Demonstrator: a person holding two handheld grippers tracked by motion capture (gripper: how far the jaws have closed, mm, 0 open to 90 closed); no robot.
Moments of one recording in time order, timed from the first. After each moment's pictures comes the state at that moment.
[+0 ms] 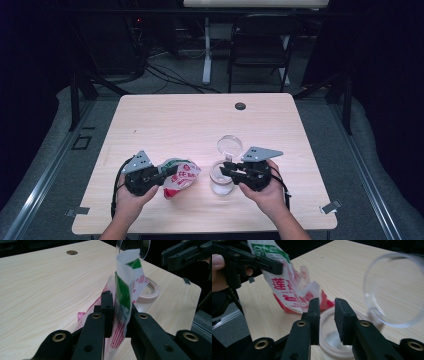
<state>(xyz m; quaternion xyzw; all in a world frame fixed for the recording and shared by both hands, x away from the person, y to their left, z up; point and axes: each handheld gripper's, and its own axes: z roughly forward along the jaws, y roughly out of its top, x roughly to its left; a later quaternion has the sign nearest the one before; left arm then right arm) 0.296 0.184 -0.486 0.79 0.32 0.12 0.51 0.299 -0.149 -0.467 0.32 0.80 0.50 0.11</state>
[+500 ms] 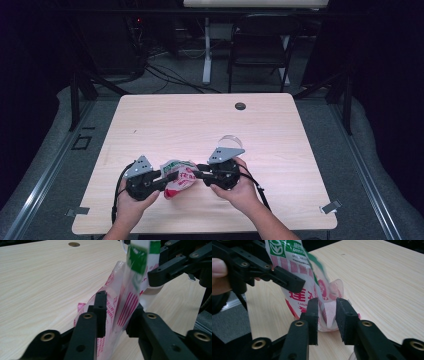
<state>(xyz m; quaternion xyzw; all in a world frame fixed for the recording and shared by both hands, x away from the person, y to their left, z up) 0.289 0.184 -0.501 0.79 0.34 0.12 0.50 0.312 -0.079 -0.479 0.26 0.84 0.47 0.10</state>
